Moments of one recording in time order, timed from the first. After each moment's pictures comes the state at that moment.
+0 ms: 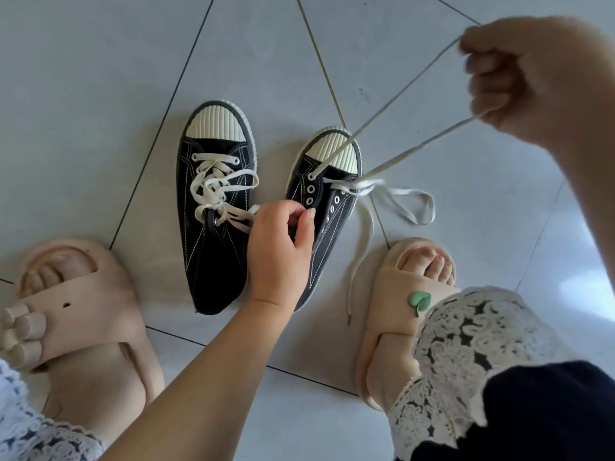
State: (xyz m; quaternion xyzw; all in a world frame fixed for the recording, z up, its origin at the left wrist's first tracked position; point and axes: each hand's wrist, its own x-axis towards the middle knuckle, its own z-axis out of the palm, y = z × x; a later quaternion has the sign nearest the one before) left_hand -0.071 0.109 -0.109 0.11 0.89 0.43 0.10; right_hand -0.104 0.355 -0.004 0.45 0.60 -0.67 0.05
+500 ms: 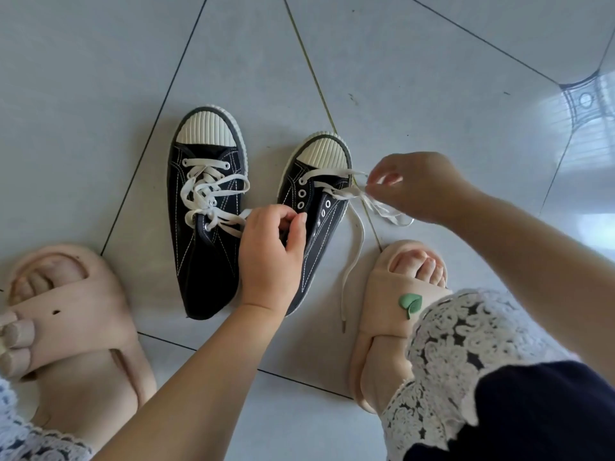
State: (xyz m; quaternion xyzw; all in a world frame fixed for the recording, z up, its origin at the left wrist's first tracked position) left_hand -0.071 0.109 -0.109 0.11 0.89 0.42 0.10; right_hand -0.059 0.312 -0.072 0.25 0.90 -0.25 0.27
